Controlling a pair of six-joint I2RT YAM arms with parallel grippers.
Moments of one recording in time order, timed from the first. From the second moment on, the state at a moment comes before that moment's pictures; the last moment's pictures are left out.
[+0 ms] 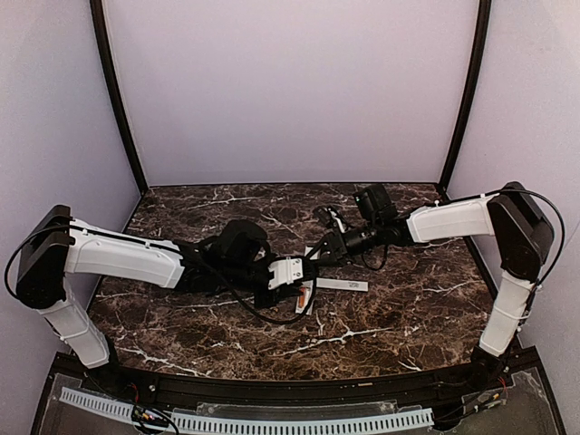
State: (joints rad) left arm -1.00 1.65 0.97 0.01 0.21 0.57; right arm 0.64 1.82 1.10 -0.04 -0.91 0.50
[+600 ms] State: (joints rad) left arm -1.01 1.65 0.99 0.00 0.19 0.61; right arm 0.64 1.83 1.12 -0.07 -0.91 0.48
